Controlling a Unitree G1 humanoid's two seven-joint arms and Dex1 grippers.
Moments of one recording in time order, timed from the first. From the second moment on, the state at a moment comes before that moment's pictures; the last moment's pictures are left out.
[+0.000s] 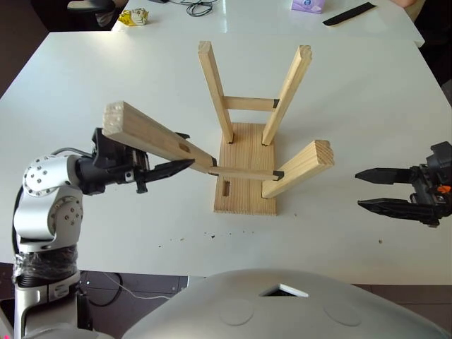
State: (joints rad) left arm 0.09 0.65 0.26 -0.33 -0.71 0.17 -1.33; right arm 0.31 -1.05 -0.51 -0.45 0.88 0.82 1.38
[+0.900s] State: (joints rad) left arm 0.29 0.51 0.10 -0.29 -0.60 -0.10 -1.27; right arm 0.14 -1.15 -0.35 -0.34 0.85 0.78 1.50
